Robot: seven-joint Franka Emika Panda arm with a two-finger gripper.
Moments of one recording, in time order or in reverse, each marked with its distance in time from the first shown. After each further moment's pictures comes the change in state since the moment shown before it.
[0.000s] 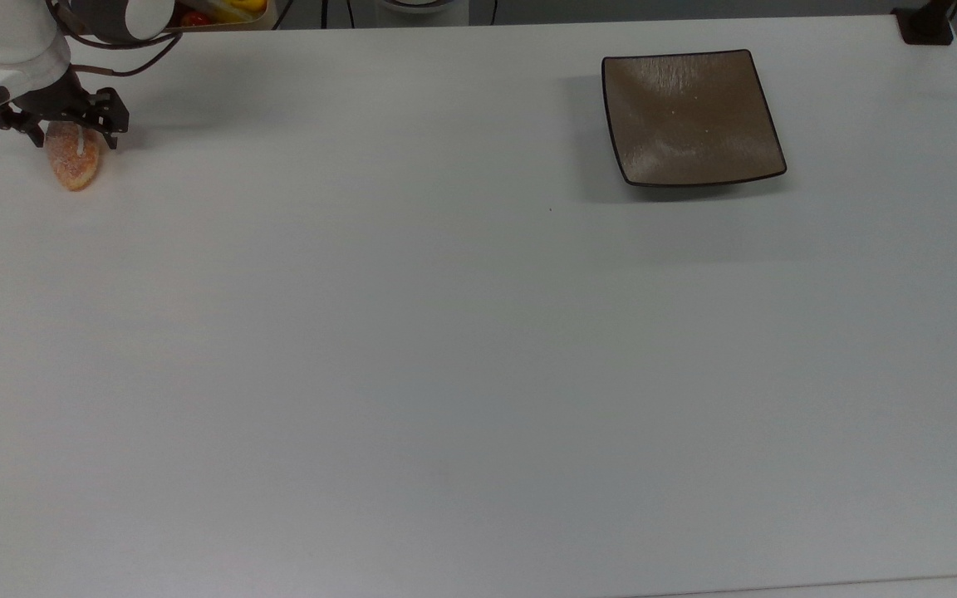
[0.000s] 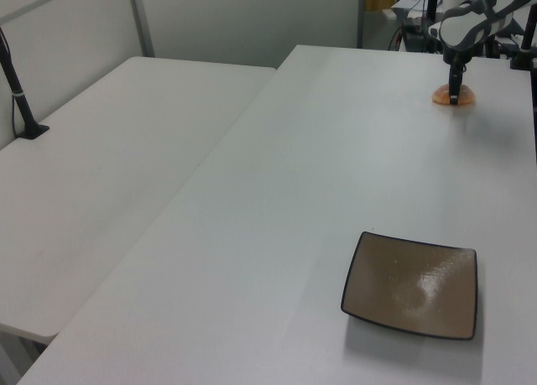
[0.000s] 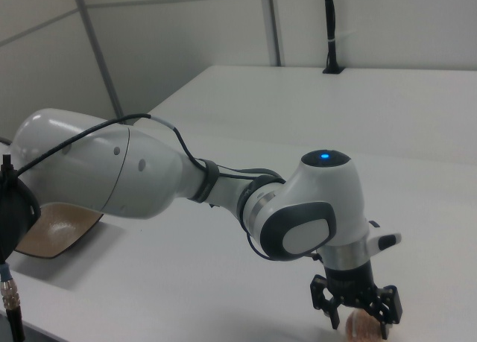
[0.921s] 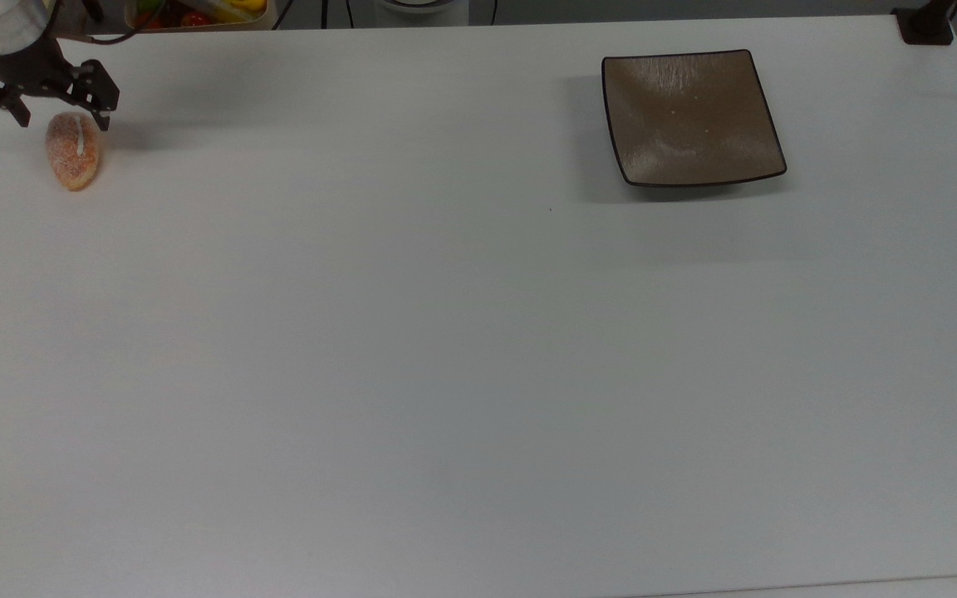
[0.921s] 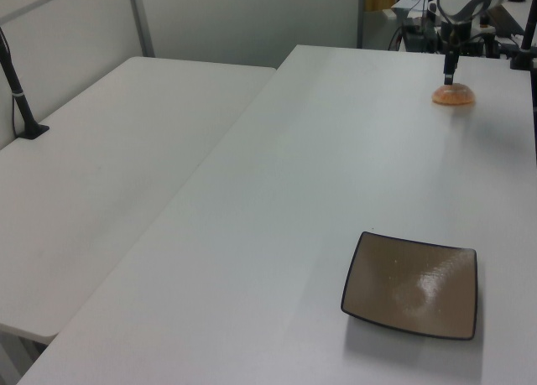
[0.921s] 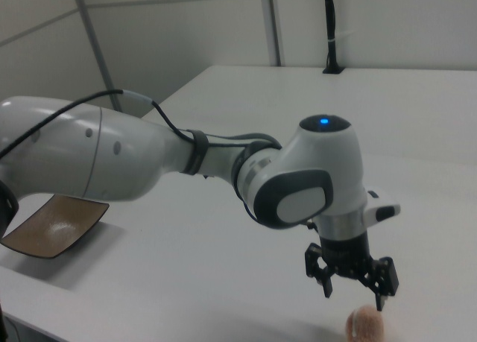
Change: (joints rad) arm 0.013 -0.065 0.002 0.065 0.060 -0.126 0.021
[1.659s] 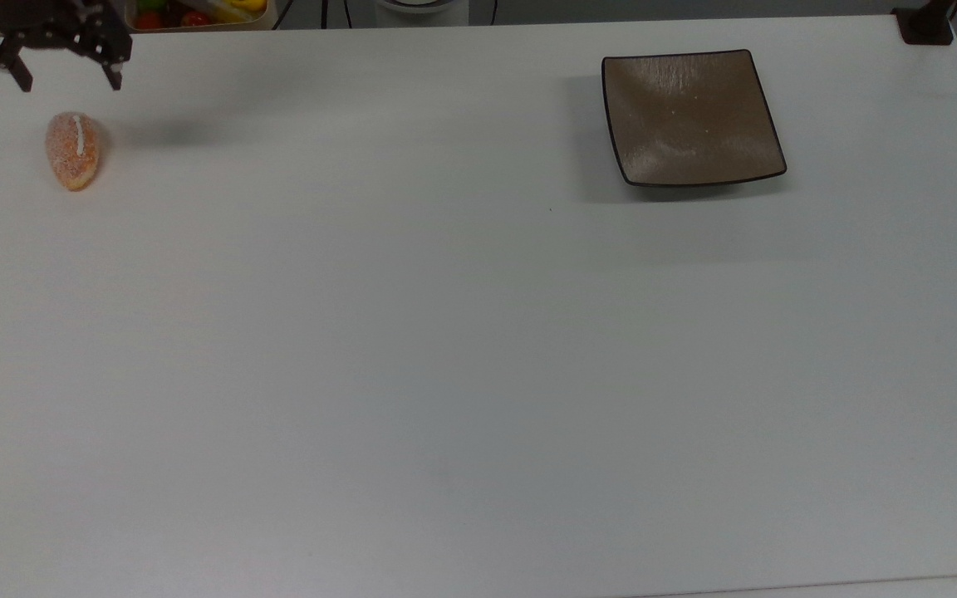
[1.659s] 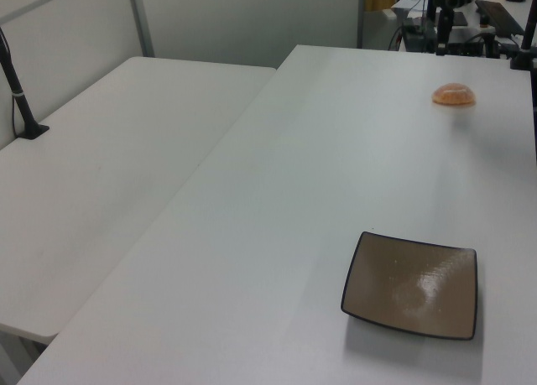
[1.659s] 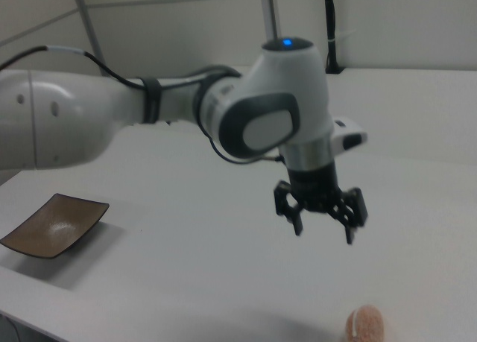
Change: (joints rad) arm 0.040 -0.136 0.052 0.082 0.000 -0.188 0.030
